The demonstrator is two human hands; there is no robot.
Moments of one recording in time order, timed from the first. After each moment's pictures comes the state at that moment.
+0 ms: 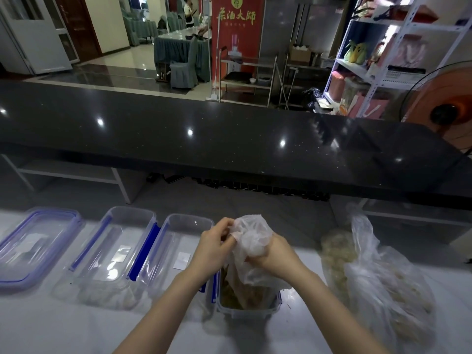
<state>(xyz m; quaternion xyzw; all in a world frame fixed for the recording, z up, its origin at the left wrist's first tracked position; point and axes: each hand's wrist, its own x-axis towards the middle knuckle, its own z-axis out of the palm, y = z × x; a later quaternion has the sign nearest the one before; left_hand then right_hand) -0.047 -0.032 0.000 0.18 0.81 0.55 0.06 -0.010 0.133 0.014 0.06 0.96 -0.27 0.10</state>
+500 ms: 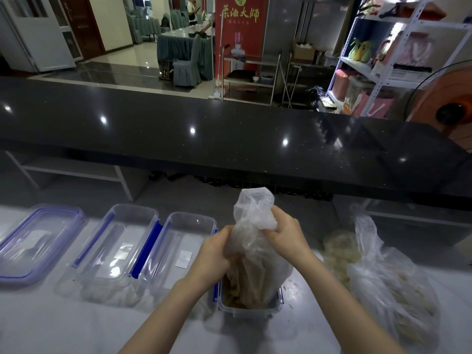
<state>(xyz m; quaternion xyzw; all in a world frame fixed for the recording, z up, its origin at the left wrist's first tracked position) -0.040 -0.039 -0.016 0.21 0.85 0.48 0.06 -0.018 0.146 0.040 0.09 0.90 -0.42 -0.06</state>
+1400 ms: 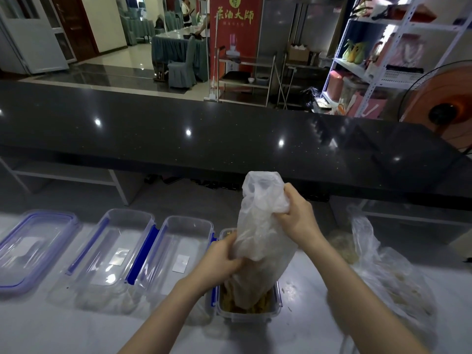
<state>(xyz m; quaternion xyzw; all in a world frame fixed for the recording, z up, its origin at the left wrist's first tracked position) -0.038 -0.028 0.009 0.21 0.82 0.49 0.20 -0.029 0.163 0.079 0.06 0.88 -0.44 -0.15</state>
